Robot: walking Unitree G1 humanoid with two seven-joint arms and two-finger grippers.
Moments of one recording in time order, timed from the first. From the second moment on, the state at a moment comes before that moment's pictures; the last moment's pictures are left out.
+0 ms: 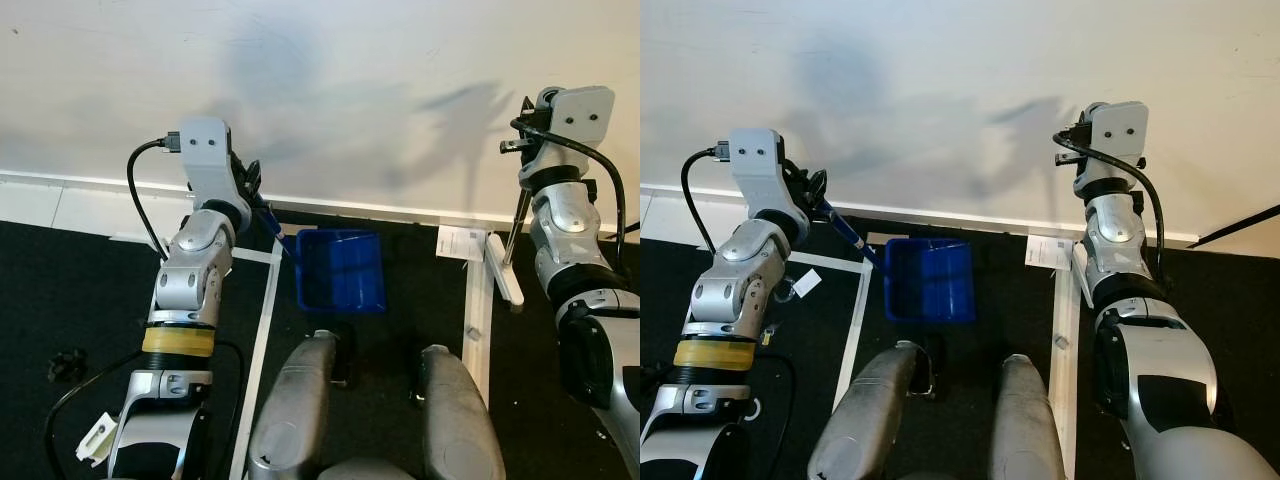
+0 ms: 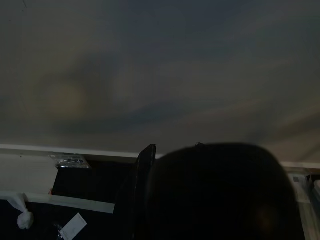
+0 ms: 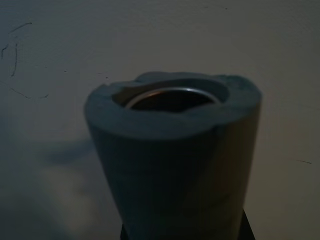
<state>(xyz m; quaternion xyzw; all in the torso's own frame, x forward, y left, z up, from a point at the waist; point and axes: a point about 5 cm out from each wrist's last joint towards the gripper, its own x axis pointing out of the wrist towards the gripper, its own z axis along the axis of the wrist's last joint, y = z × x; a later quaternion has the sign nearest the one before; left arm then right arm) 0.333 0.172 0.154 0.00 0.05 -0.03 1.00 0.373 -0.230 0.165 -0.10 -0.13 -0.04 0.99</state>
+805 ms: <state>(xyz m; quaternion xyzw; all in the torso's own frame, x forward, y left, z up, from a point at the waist) 0.333 0.154 0.139 -0.02 0.03 -0.03 1.00 0.381 -0.208 0.166 -0.05 -0.12 -0.01 0.99</state>
